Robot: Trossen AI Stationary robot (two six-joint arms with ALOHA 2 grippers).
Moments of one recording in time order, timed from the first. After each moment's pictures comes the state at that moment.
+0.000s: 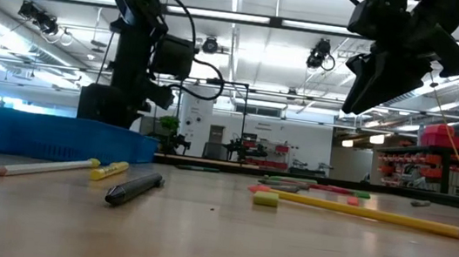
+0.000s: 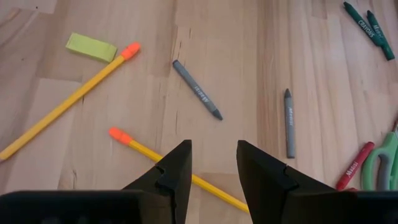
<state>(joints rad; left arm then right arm) 0.47 1.70 1.02 -0.84 -0.11 0.42 0.12 1.21 0.77 -0.50 0.19 -0.05</state>
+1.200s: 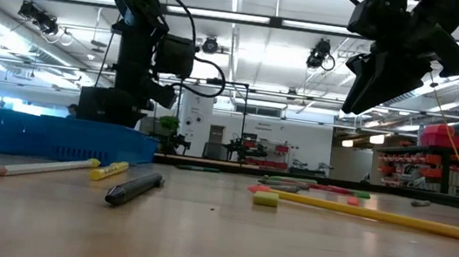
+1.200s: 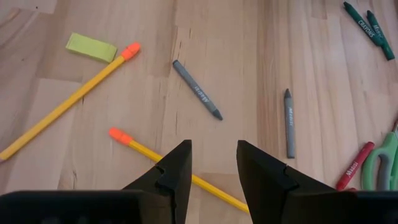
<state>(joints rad) 0.48 1.70 1.02 -0.79 -0.14 0.44 0.12 1.21 0.77 -0.50 0.19 -0.05</state>
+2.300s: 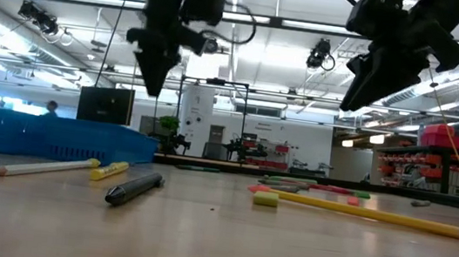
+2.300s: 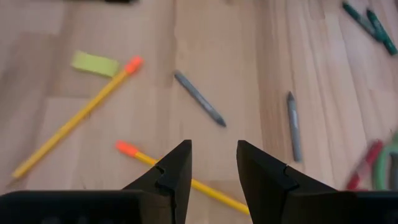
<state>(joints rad) 0.33 1.70 1.45 -1.18 -0.20 0.32 0.12 1.21 0.77 -0.46 0.18 0.00</state>
